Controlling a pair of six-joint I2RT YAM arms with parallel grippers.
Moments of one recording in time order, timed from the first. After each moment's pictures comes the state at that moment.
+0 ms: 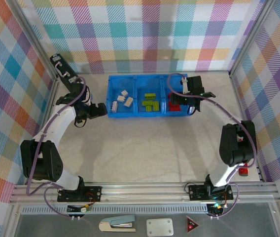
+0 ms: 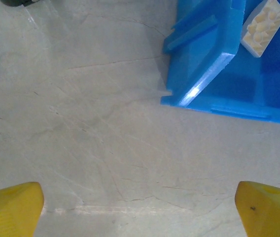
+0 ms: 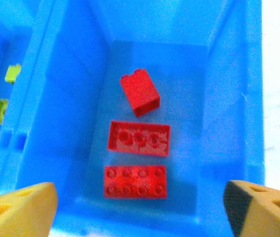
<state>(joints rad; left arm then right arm) -0.09 1.50 1.22 -0.84 0.13 -0.36 0.24 1.66 1.24 -0.40 -0.02 0.10</state>
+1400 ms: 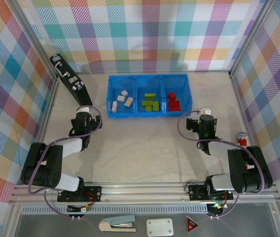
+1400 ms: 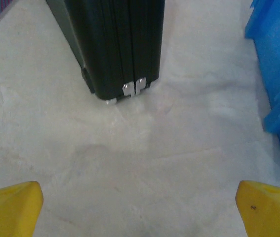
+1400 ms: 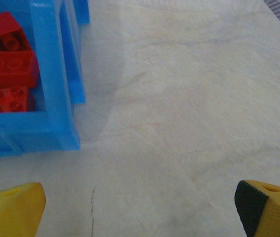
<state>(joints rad) -0.13 1.44 0.47 0.44 -0.27 -0.14 0.16 1.37 0.39 0.46 0.25 0.03</state>
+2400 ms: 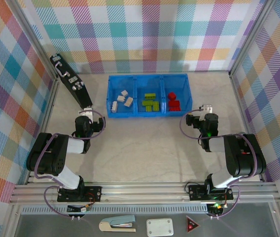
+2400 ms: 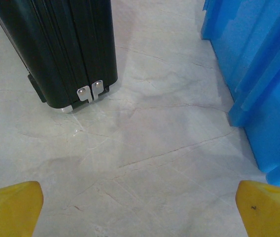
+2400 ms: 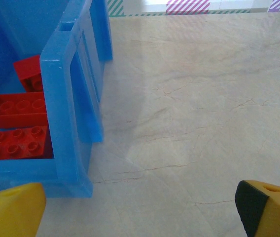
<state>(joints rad) -0.10 1.58 0.40 0.73 -0.11 -0.08 0.06 1.53 0.39 0.75 0.04 0.04</state>
